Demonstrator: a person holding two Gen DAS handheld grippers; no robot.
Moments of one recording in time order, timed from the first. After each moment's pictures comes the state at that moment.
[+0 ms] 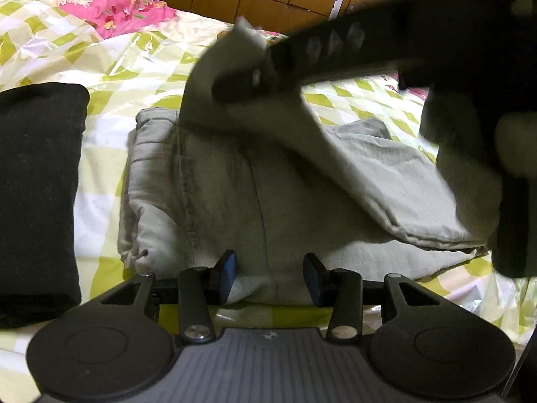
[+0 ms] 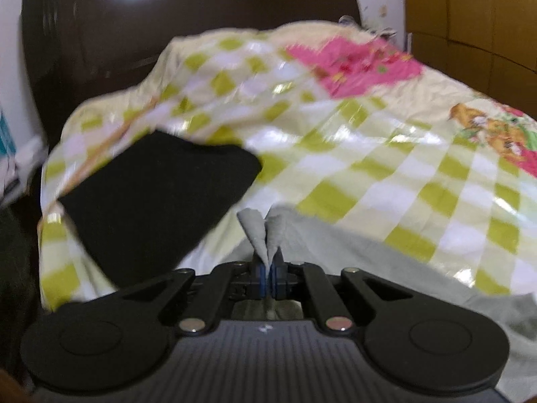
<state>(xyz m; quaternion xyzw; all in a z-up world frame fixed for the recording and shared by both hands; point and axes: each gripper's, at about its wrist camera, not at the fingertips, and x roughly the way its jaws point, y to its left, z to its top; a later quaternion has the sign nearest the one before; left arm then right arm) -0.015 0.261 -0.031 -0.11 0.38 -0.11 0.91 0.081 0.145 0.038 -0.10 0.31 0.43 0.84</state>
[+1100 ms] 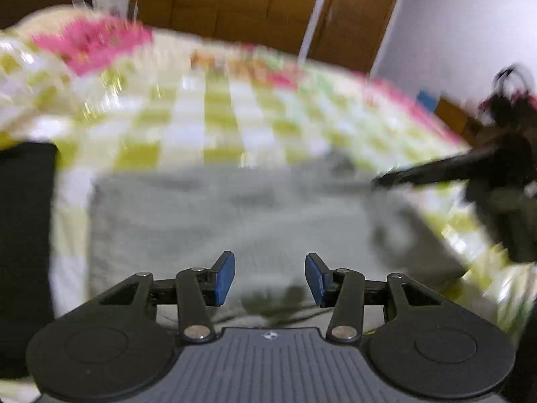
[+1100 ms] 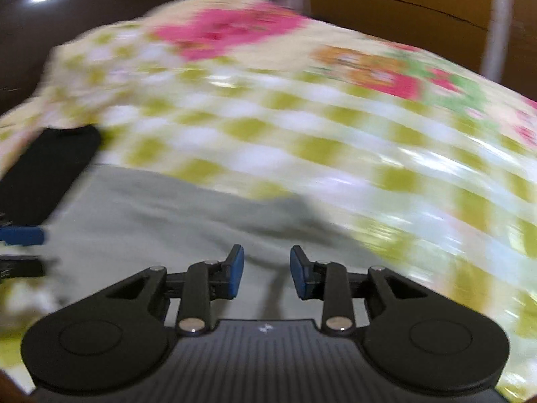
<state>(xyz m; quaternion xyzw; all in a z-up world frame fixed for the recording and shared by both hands) 0.018 0.229 -0.008 -0.08 0.39 -0.13 0.91 0.146 -0.039 0.024 -0.09 0.40 0.24 0.88</state>
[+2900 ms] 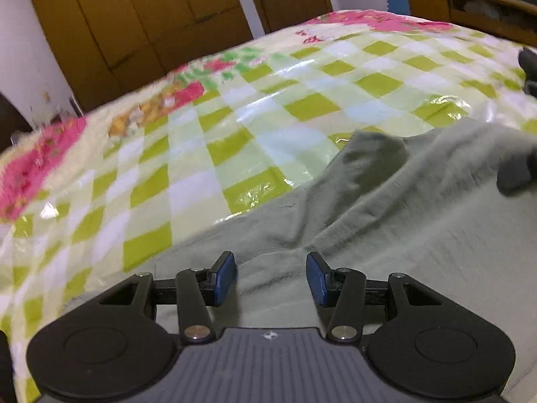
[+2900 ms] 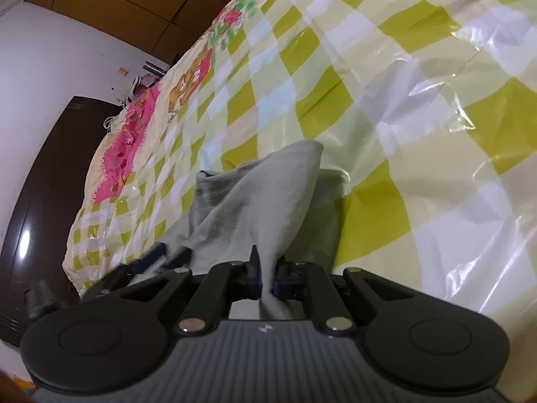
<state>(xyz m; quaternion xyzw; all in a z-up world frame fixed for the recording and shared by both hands) 0.105 -0.019 -0.023 0.20 0.34 -0.10 0.91 0.118 -0.317 -0.034 0.38 0.46 0.18 0.78</state>
